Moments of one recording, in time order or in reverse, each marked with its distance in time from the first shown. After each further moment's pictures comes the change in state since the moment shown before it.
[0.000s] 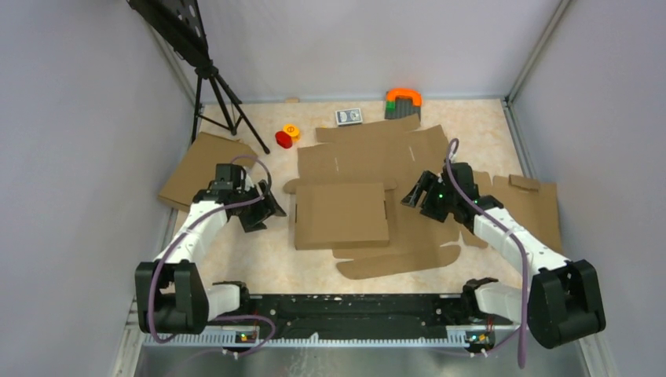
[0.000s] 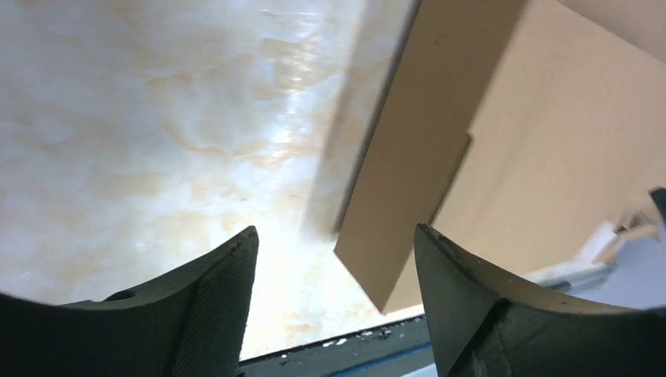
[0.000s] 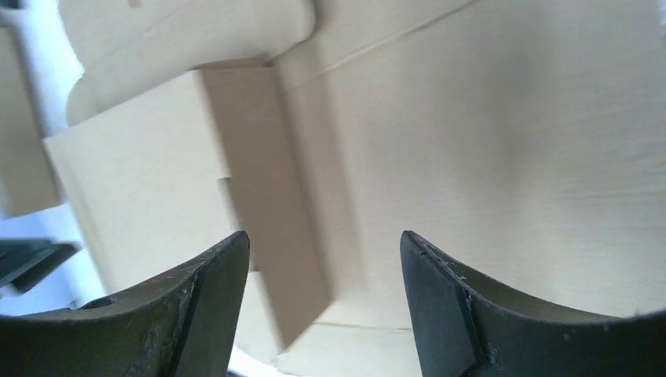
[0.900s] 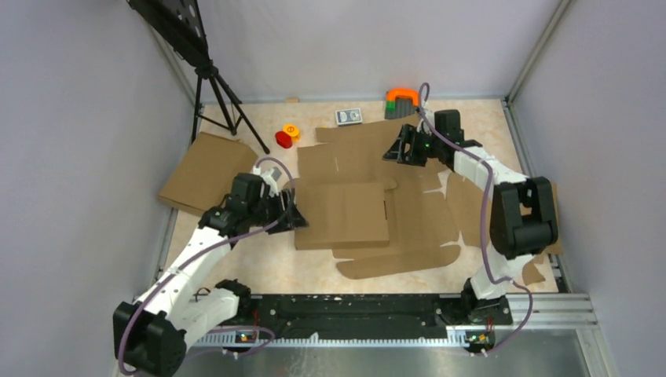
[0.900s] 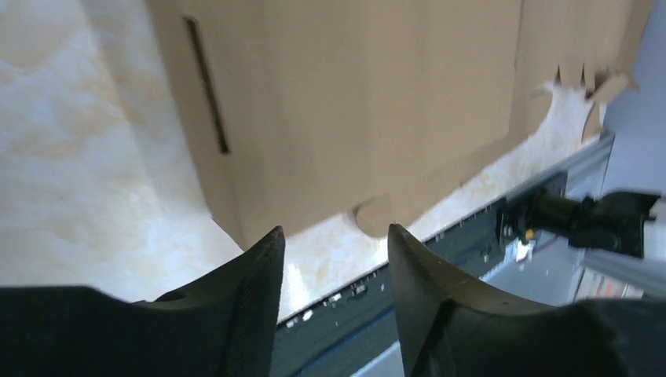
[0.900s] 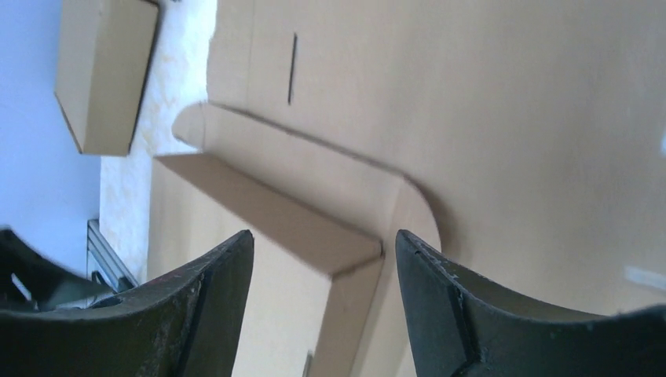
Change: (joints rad) left arm -0.278 -0.253 -0.055 0.069 0.029 -0.023; right arm -0.100 0.530 0.482 0.126 -0.355 -0.347
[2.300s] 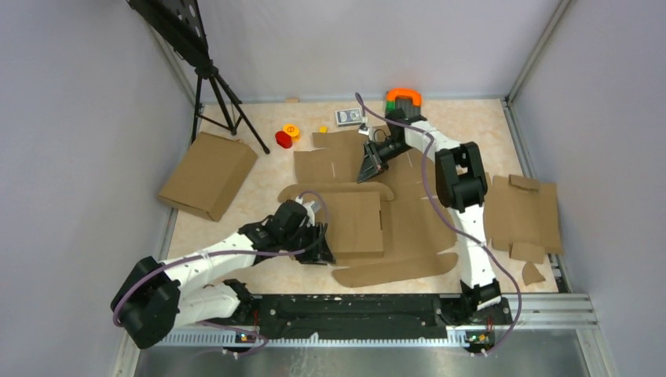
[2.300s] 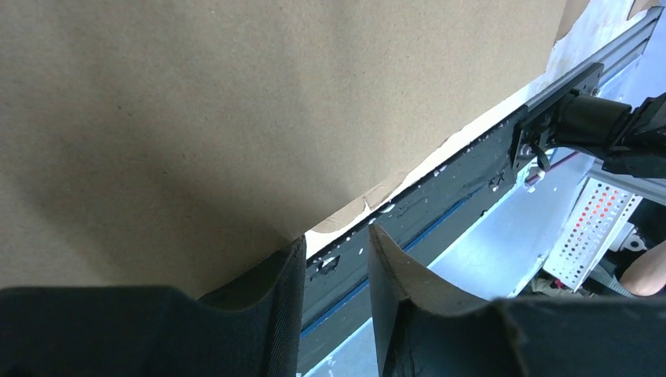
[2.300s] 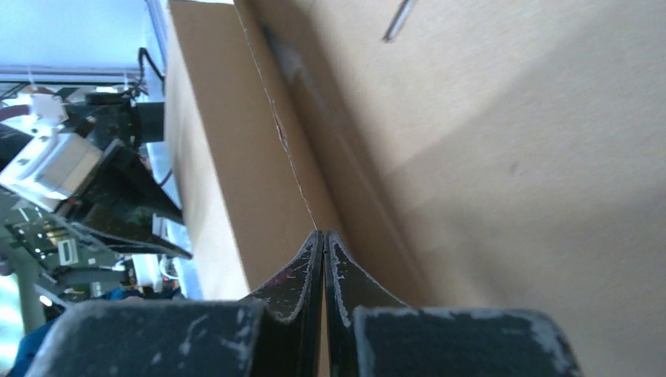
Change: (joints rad) left arm -0.442 0.152 -0.205 0.298 -0.034 -0.281; right arm 0.147 0.763 0.834 -0.753 -0.488 -0.602
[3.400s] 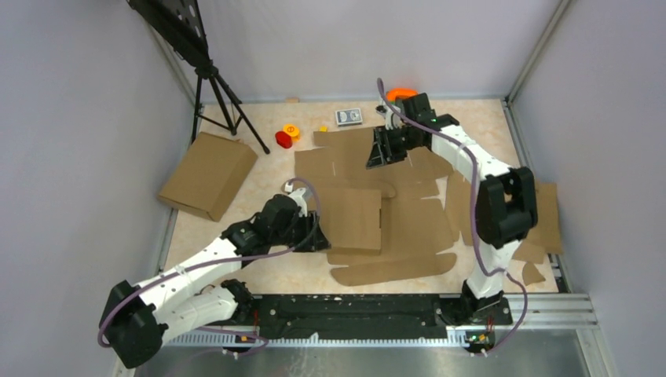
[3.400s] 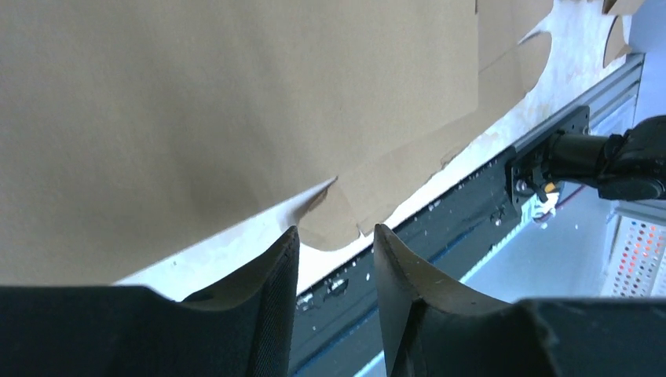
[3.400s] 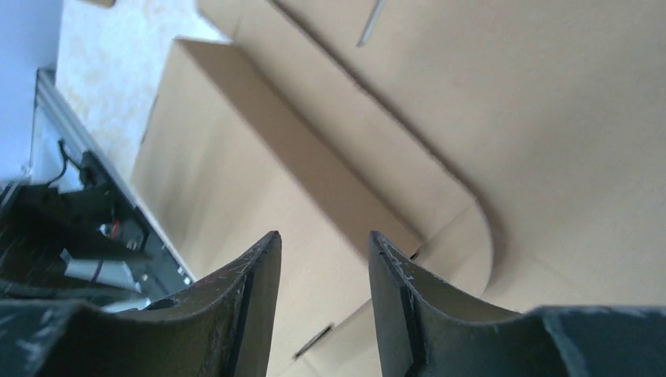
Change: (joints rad) left arm 0.003 -0.164 0.079 -0.090 -0.163 0.115; right arm 0.021 -0.641 -0.449 0.272 0.425 0.292
